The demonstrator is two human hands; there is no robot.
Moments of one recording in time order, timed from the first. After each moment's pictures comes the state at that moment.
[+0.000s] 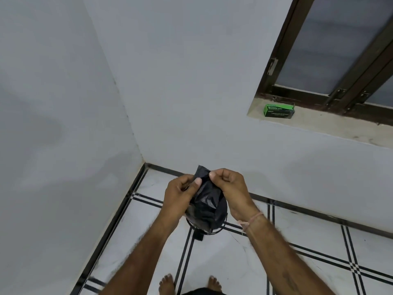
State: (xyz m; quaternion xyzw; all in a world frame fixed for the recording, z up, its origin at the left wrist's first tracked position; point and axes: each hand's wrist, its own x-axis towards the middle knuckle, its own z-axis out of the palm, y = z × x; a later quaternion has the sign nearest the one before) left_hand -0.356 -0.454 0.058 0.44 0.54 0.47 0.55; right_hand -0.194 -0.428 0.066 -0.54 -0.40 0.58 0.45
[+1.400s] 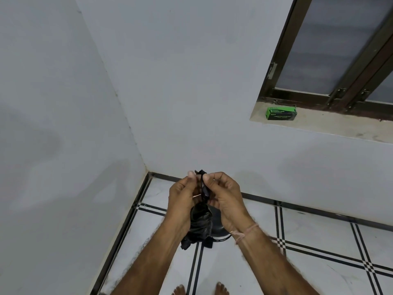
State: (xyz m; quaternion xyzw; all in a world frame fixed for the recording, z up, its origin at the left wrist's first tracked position) left_hand -0.370 -0.441 0.090 0.26 0.50 0.52 0.64; right_hand -0.251 -0.438 0.088 -0.48 -0.31 0.64 0.52
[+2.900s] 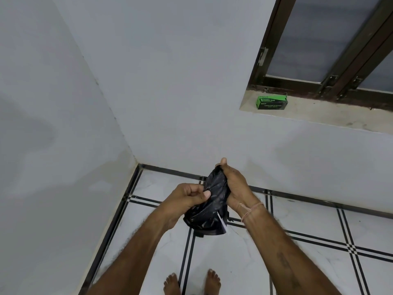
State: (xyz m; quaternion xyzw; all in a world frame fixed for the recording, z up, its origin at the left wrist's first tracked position) left_hand -0.357 -0.421 0.059 0.44 0.47 0.27 0.72; right_hand -0.189 -0.388 0.060 -0.57 -0.17 0.65 0.48
